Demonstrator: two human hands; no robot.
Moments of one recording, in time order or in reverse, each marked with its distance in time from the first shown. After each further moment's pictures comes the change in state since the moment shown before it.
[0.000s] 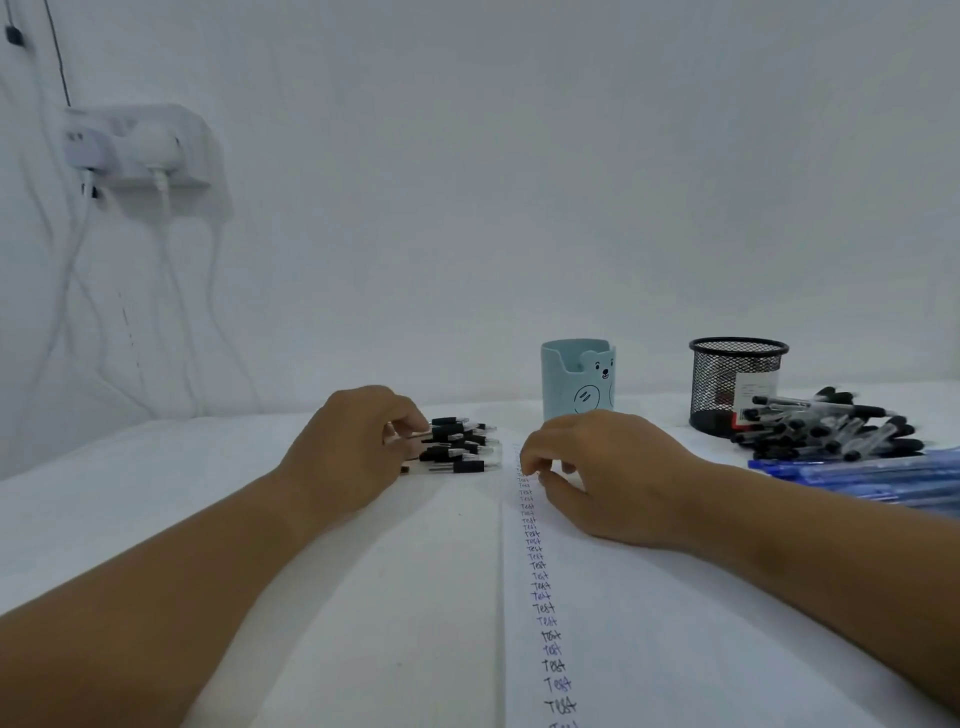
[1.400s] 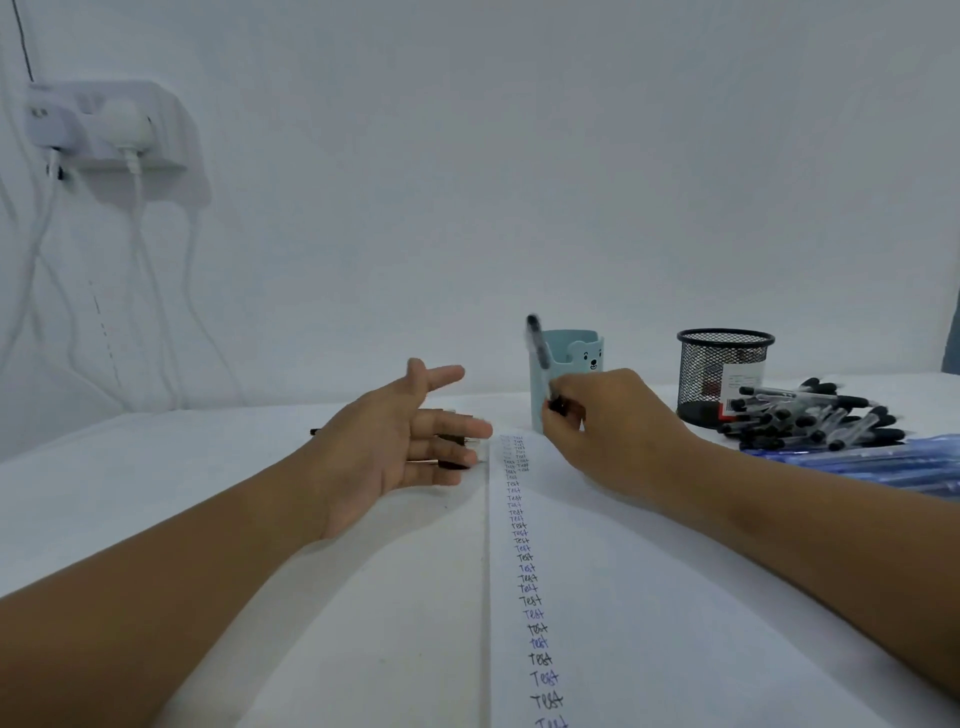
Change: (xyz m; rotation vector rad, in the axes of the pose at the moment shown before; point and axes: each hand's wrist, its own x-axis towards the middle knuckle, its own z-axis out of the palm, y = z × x) left_hand -0.005 0.061 0.000 -1.082 -0.343 -0.467; right_hand 0.015 0.014 0.004 0.230 0.248 0.337
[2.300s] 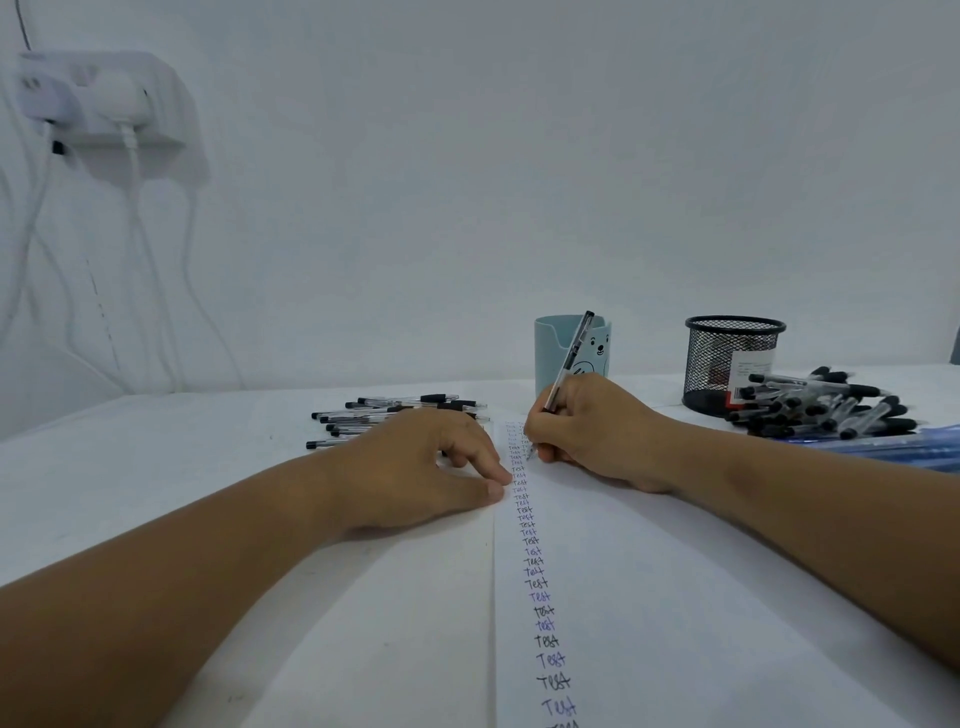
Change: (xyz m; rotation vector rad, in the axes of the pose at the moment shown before) left_hand 0.004 -0.018 0.001 0.879 -0.155 0.225; right_hand 0.006 -0.004 0.013 0.394 -0.339 0.257
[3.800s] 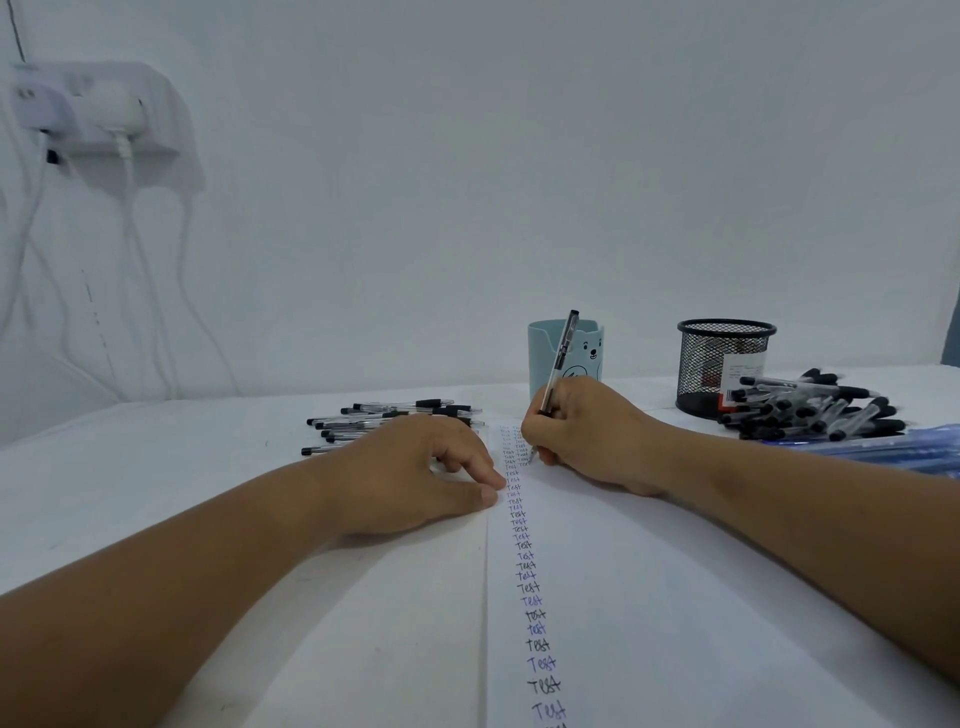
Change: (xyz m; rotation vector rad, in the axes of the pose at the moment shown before) left_hand 0.001 0.000 -0.001 0.004 -0.010 -0.006; right_hand 0.000 0.000 -0.001 -0.078 0.052 -0.019
